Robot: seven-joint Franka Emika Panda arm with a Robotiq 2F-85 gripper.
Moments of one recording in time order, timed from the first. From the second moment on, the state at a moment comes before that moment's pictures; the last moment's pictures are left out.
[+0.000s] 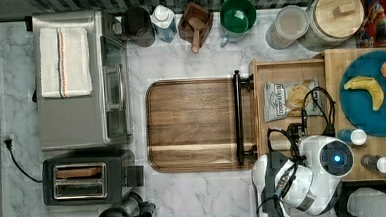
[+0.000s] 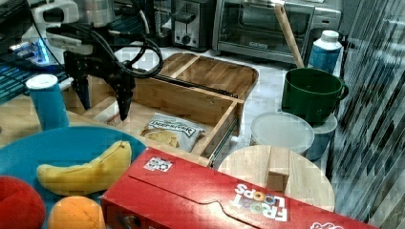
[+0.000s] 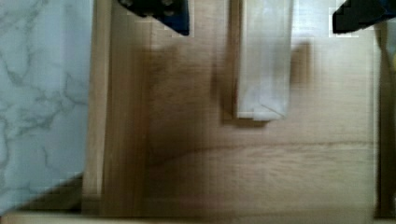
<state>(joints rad) -0.35 0.11 -0.21 -2.50 -0.10 1.05 0.26</state>
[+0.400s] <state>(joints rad) -0.35 0.15 -0.21 -2.51 -0.16 1.10 0.30</state>
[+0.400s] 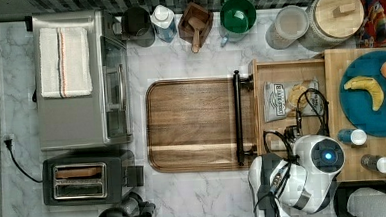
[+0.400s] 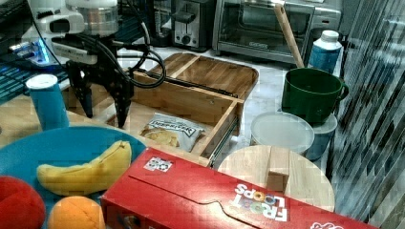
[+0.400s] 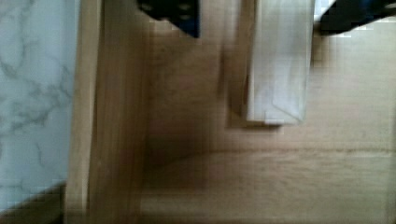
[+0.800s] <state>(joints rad) -0.35 0.13 -0.21 -2.52 -0.17 1.13 0.32</state>
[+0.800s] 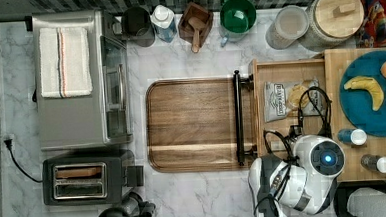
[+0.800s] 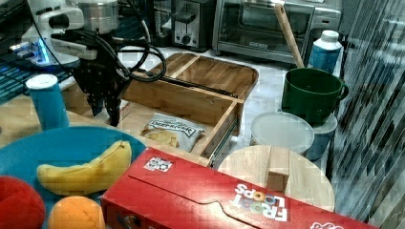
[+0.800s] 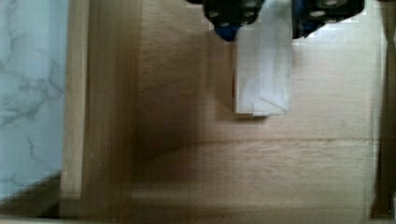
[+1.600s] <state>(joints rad) -0.32 0.07 -0.20 -2.49 -0.28 0.98 0.32</state>
